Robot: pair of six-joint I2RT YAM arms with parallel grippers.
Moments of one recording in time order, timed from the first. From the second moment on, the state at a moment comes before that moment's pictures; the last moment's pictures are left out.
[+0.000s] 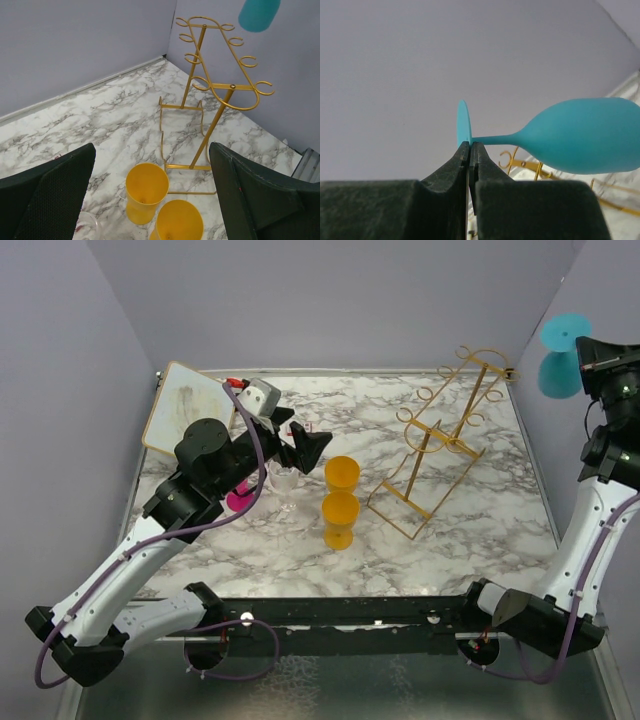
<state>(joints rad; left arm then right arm) -0.72 0.97 1.19 -0.20 0.06 -0.19 -0.52 1.15 1.51 -0.29 -0.34 1.00</state>
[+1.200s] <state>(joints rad) -0.72 0.95 1.32 -0.20 0.15 -0.69 0.37 1.00 1.25 0.20 -0.90 -0.23</state>
